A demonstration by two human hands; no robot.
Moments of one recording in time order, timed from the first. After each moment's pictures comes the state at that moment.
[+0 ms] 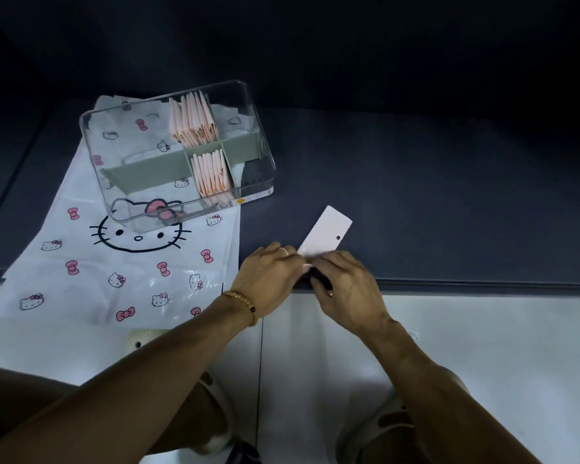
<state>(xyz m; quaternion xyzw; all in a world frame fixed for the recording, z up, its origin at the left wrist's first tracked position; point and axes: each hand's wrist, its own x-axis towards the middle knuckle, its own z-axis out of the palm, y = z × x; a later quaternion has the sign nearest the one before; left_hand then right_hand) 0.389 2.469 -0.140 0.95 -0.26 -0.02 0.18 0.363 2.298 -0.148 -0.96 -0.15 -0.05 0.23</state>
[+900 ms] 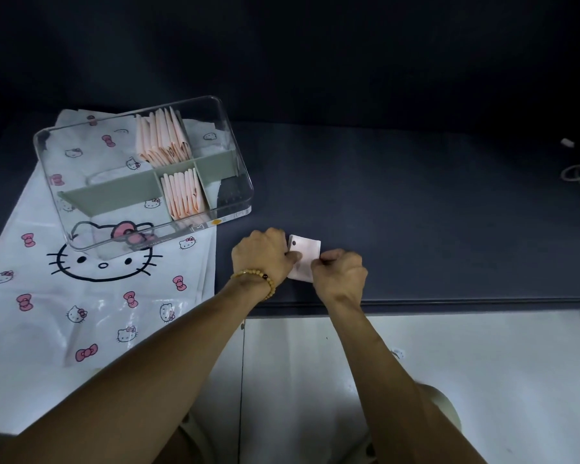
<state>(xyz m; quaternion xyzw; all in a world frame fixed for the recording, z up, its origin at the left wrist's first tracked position) 0.459 2.426 -0.136 0.98 0.01 -0.12 0.17 0.420 2.311 -0.135 -0.84 0.34 0.04 0.41</state>
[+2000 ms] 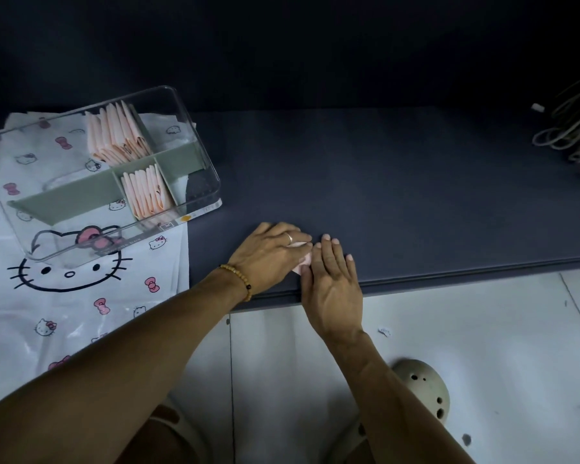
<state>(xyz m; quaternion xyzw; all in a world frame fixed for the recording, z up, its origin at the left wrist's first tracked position) 0.455 2.408 -0.150 0.89 -0.44 -0.02 0.08 0.365 2.283 -0.175 -0.98 0.08 -0.06 0.14</state>
